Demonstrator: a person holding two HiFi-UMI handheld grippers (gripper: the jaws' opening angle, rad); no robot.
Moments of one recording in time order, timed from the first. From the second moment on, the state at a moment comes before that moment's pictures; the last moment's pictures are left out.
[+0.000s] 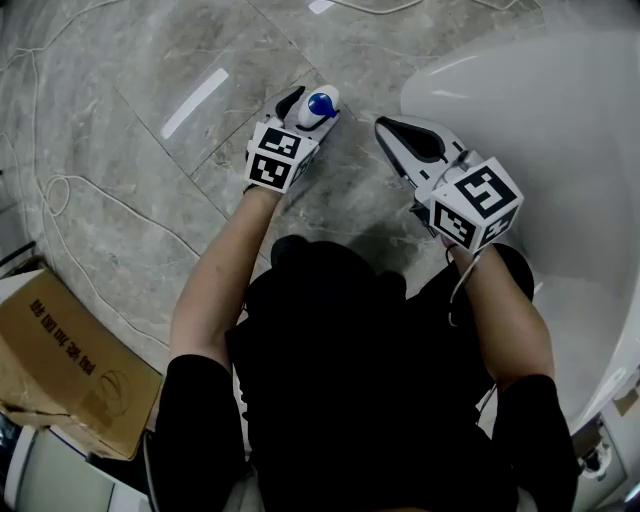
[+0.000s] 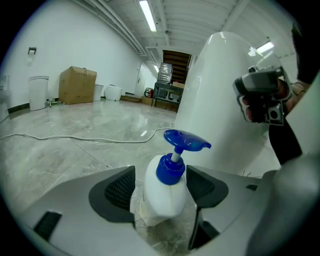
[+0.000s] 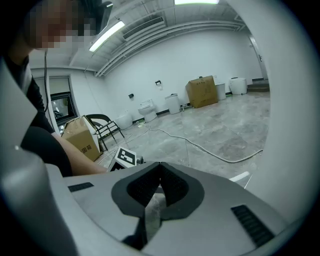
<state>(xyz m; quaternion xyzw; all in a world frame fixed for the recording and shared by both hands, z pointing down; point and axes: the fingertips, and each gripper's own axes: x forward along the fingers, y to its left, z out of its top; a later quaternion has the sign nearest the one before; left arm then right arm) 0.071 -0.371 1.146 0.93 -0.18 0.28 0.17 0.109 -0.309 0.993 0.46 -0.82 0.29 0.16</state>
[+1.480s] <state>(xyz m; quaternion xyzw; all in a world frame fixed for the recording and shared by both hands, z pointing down) -0.072 -0.313 0.619 0.92 -0.29 0.19 0.19 0.055 -0.263 0.626 0.47 -0.80 0.36 0.11</state>
